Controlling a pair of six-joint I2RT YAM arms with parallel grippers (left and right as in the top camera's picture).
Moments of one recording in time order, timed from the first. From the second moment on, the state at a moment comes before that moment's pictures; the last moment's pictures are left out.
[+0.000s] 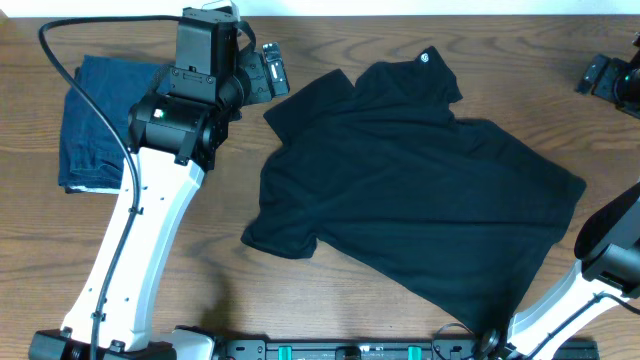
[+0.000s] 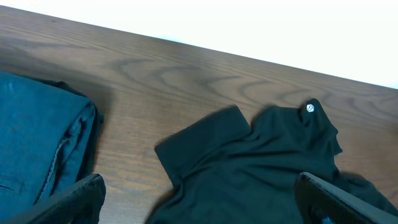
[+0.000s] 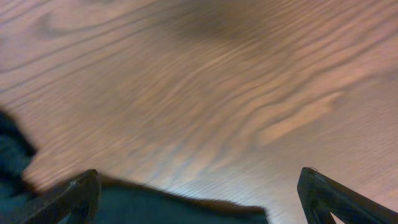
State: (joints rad) left arm -0.27 1.51 1.60 -0.79 -0.06 -0.41; right arm -0.46 2.04 1.91 -0.95 -0.07 0.07
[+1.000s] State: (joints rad) left arm -0.27 1.51 1.60 -0.79 -0.06 -0.41; right arm 0.08 2.09 1.91 -0.62 -0.01 0.06
